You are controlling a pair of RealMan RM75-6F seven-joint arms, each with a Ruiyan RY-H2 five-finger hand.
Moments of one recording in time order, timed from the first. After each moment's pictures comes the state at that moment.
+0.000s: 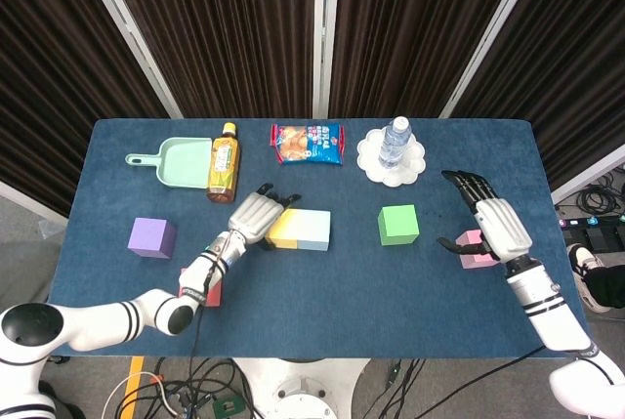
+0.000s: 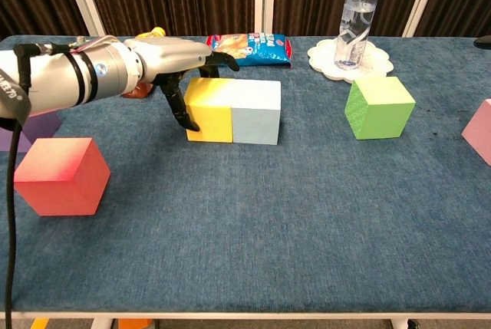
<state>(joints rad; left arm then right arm) -0.99 -1.66 -0.18 -1.30 0.98 0.76 0.37 0.49 -1.14 0.14 -1.56 -1.49 1.17 0.44</state>
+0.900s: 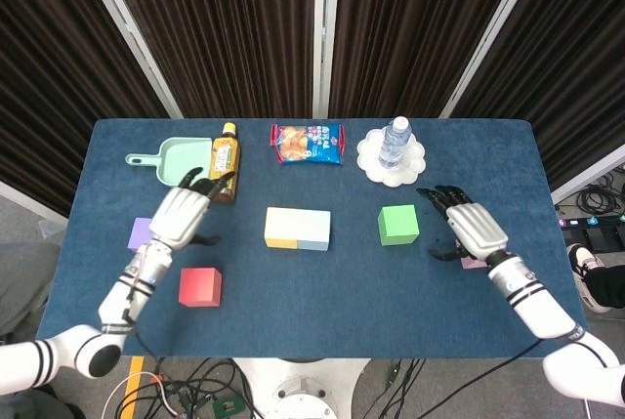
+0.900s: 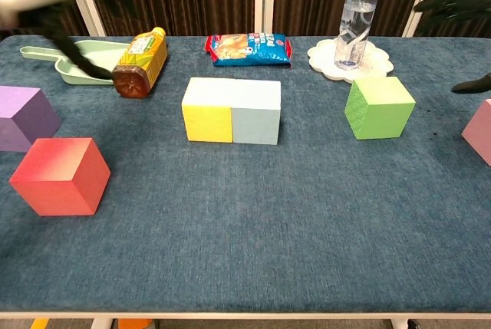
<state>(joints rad) -0.70 -1.33 -0.10 -1.65 1.22 1.17 0.23 0.60 -1.13 0.12 -1.58 -1.40 0.90 0.24</state>
